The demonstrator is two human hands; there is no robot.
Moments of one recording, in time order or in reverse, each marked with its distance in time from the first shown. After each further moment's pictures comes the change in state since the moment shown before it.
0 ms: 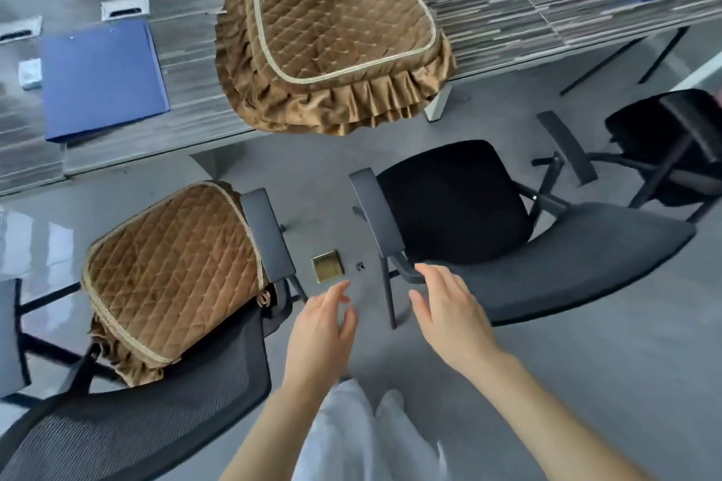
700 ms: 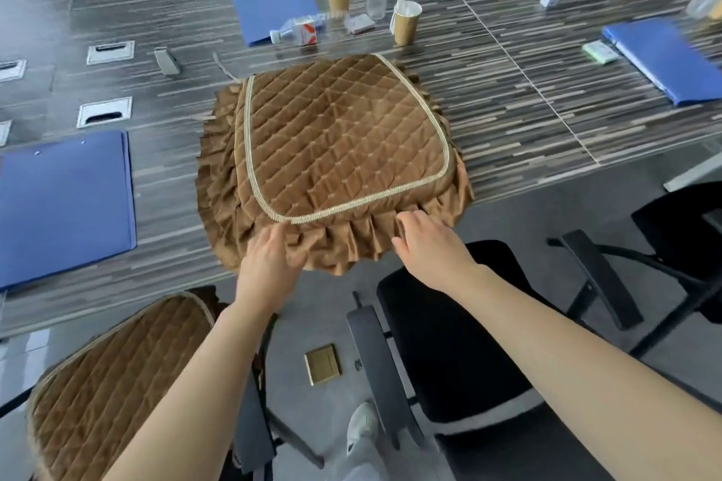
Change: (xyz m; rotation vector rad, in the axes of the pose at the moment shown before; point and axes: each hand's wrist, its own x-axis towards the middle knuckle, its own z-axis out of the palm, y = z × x) left_hand 0.380 0.034 -0.110 0.190 0.123 -0.053; right_hand 0.380 -0.009 -0.114 -0.240 -0.080 -0.141
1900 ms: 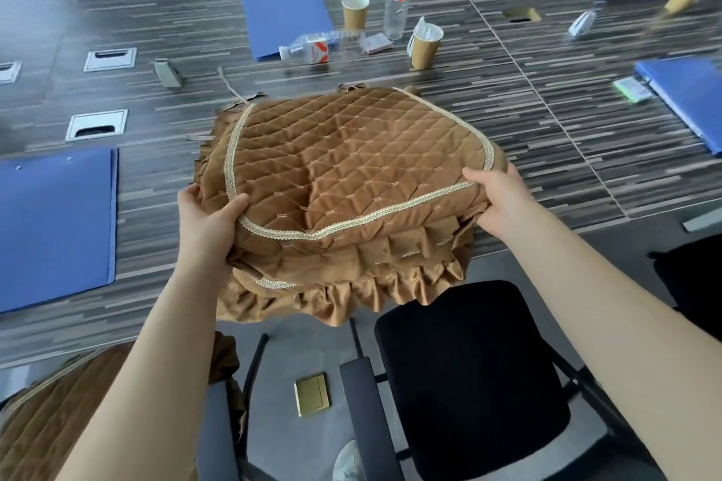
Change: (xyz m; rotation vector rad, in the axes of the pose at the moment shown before) left_hand 0.110 0.023 -0.077 -1.056 0.299 -0.494; right_hand 0.141 0.077 -0.092 1.701 0.246 0.648
